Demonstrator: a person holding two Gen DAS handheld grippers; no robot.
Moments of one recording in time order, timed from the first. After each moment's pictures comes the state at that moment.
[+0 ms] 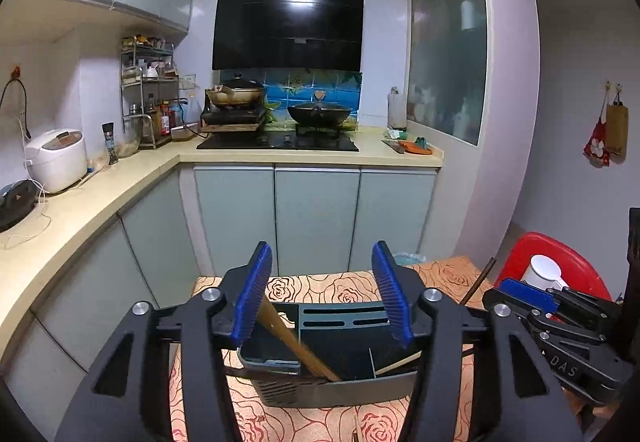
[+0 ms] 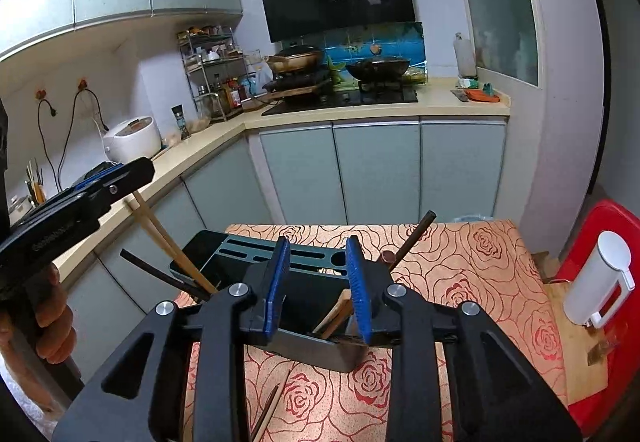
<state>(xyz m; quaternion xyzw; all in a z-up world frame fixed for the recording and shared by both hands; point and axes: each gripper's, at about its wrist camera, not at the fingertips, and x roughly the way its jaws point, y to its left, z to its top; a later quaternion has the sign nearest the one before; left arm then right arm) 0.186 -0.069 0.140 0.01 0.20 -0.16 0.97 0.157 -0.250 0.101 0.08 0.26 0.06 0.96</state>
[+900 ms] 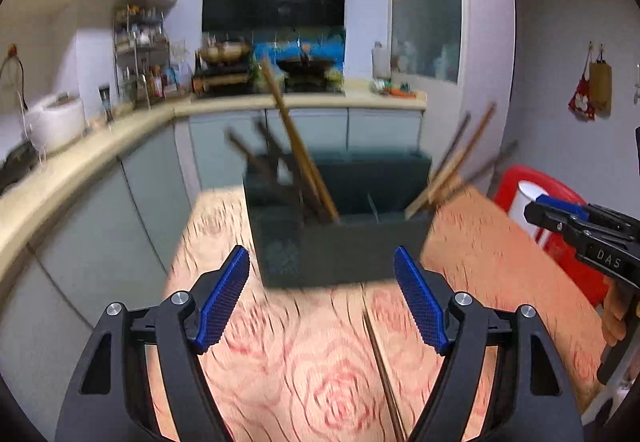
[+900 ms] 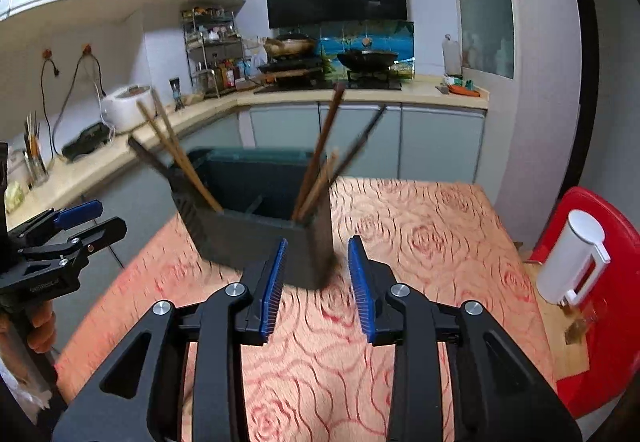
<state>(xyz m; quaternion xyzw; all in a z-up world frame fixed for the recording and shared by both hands) 0.089 -0.033 0.024 0.04 0.26 -0.19 0.95 0.062 -0.256 0.032 0.03 0.26 0.04 0.96</state>
